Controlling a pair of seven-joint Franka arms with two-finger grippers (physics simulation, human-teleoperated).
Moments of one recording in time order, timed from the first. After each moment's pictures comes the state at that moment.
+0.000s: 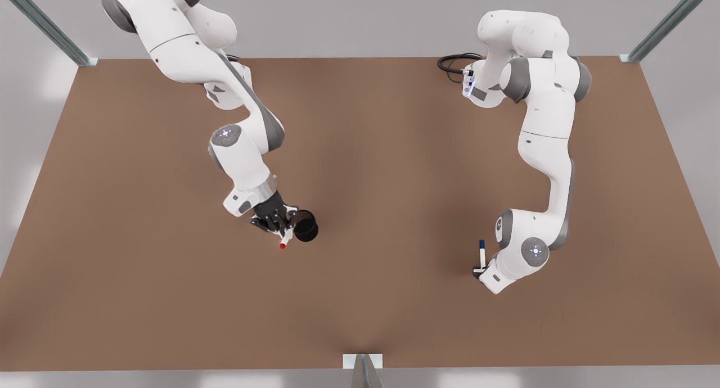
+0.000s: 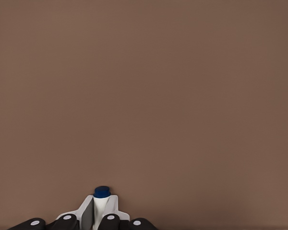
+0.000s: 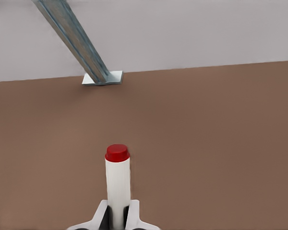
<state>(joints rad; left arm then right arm) -0.11 0.94 -0.04 -1.34 -0.02 2.34 -0.03 0.09 0.34 0.39 -1.95 -0.19 2.83 0.51</state>
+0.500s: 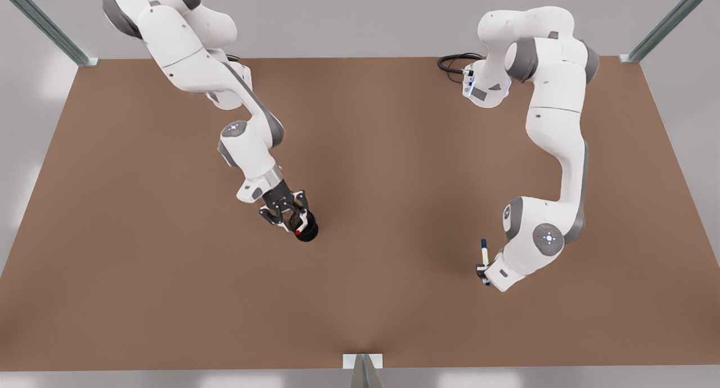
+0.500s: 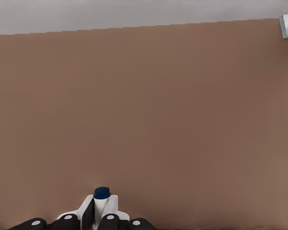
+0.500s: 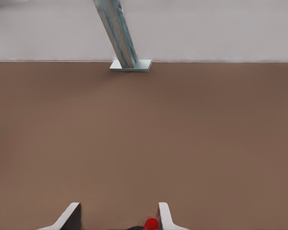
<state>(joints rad) -0.11 0.78 -0.10 -1.33 -0.01 2.24 -0.05 0.08 0.30 0.38 -2.15 -0.34 3.15 0.51</state>
